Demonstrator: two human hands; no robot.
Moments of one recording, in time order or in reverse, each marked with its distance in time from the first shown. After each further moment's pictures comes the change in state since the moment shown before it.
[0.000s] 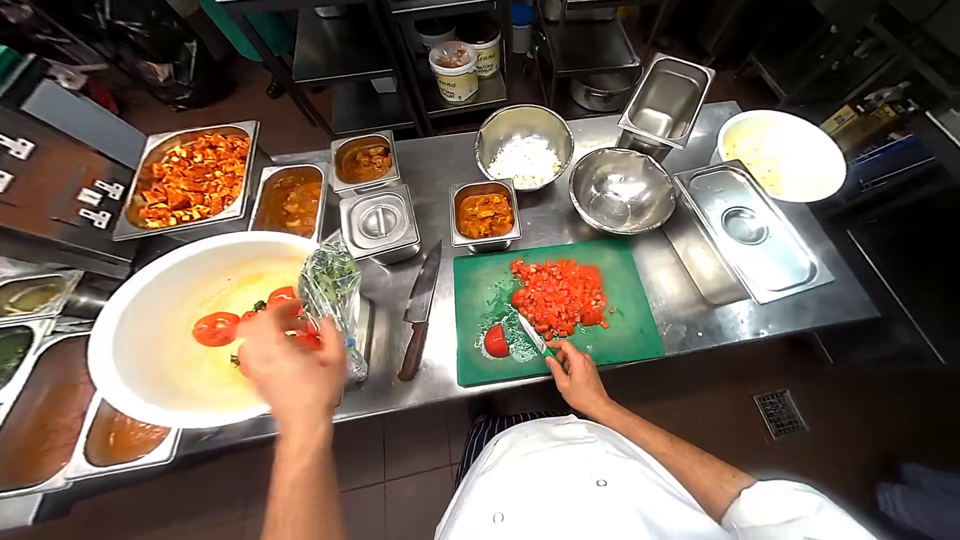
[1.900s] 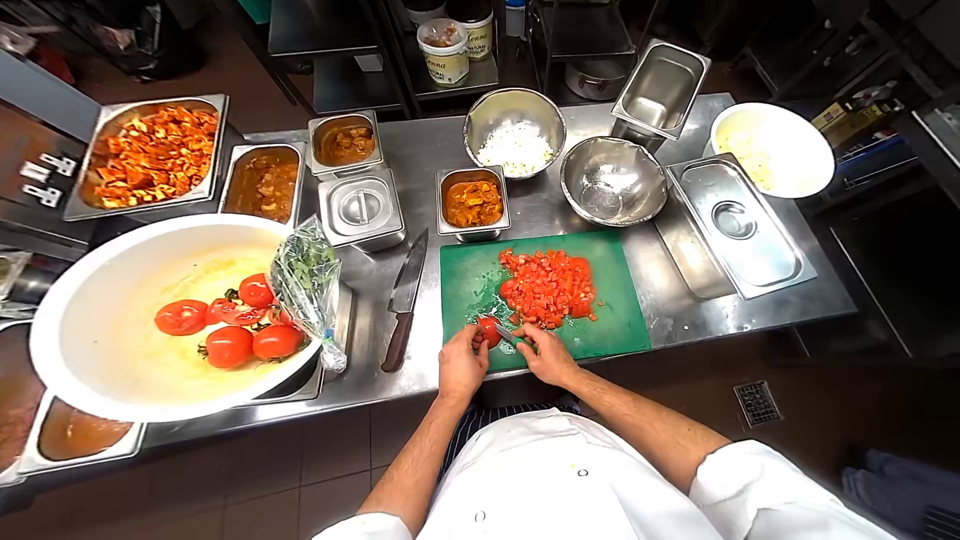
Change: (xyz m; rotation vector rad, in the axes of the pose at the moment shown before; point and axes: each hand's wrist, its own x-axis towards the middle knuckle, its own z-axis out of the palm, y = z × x) left_hand -0.100 0.056 0.204 -0.157 -0.444 0.157; right_hand 0.040 -0.011 0.010 -0.013 -0.223 -0.117
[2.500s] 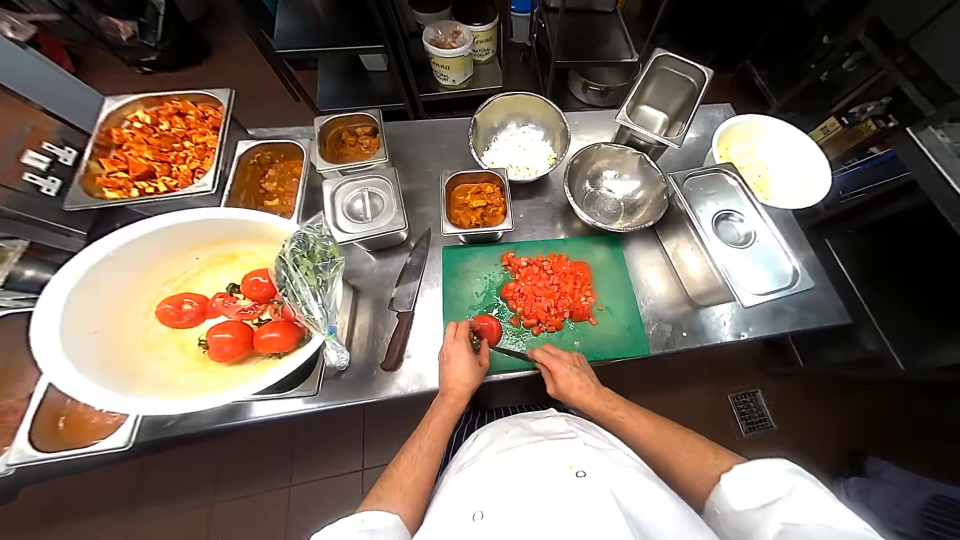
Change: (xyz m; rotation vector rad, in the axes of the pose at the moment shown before) left_hand 0.003 0.000 0.000 0.002 0.027 -0.067; right_hand -0.043 0.013 -0.015 -0.480 -0.057 -0.139
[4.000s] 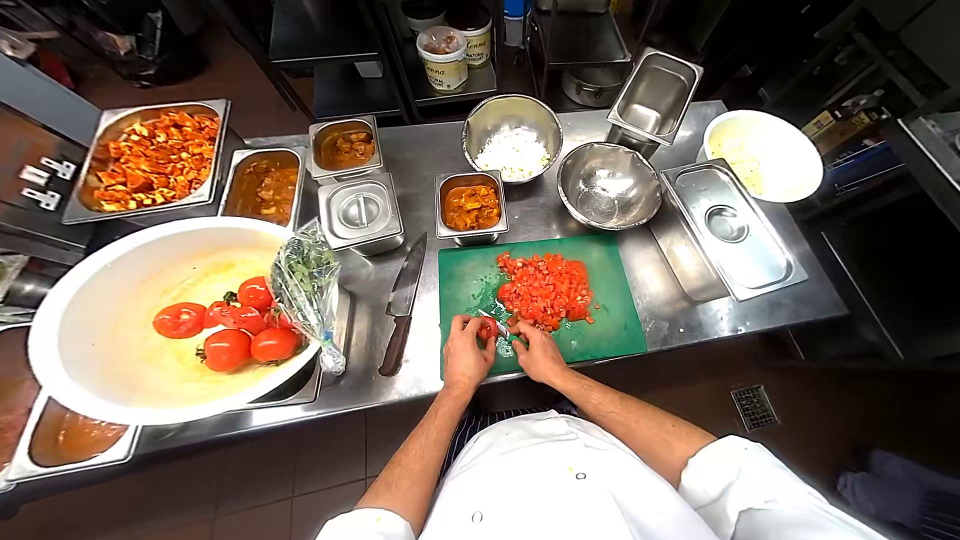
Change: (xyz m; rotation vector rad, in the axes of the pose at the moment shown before) left_hand 0.012 0.010 0.008 0.030 0.017 0.110; right_hand 0.057 -0.032 -0.001 0.445 0.037 0.334
